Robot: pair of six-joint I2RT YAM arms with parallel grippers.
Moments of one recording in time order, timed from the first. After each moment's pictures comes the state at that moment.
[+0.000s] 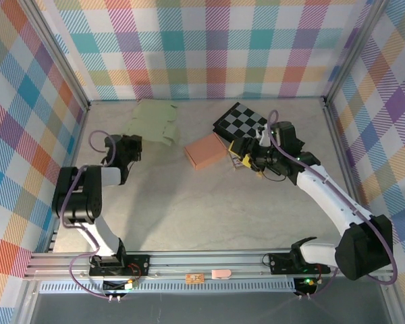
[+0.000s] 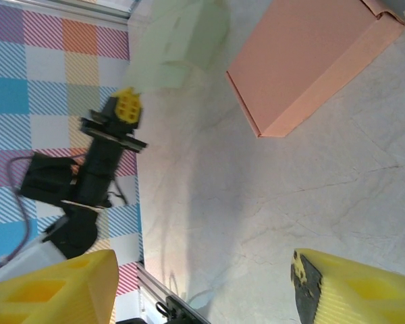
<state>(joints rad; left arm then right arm) 0.03 1.66 0.77 0.55 0.21 -1.40 0.37 1.27 1.00 -0.38 -0.58 0.90</state>
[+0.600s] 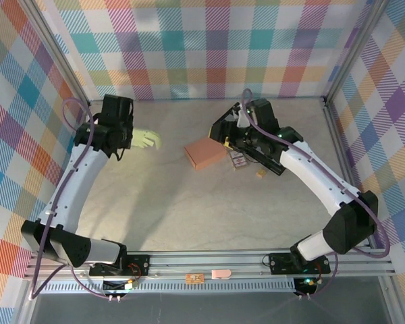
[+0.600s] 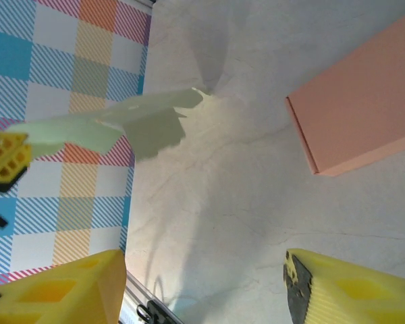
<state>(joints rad) -0.28 1.37 1.55 -1.03 -0.38 -1.60 0.54 1.48 1.40 -0.55 -0.44 0.79</state>
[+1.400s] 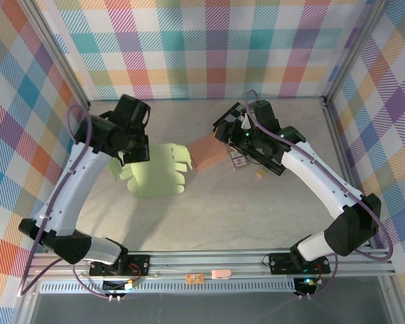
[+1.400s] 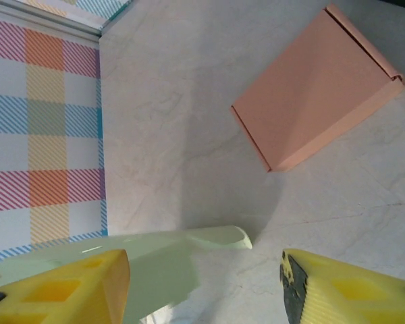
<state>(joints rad) -0.45 1.41 1.69 -1.38 -0.14 -2.09 0.55 1.46 1.40 -0.66 -0.28 0.89</state>
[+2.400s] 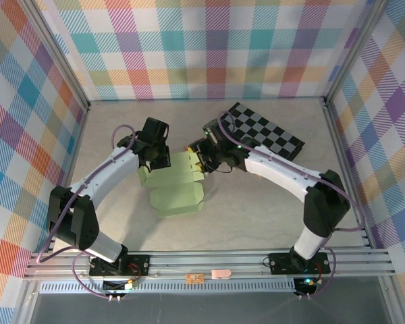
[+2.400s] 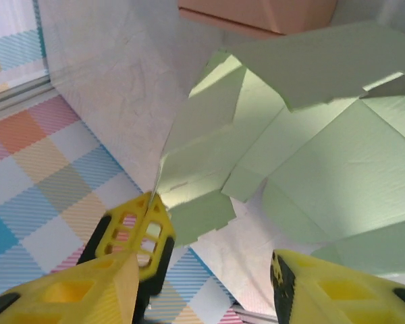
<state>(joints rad) -0.42 1.51 1.21 -0.68 -0.06 -2.09 0.78 1.71 1.42 -0.48 -0.17 1.73</state>
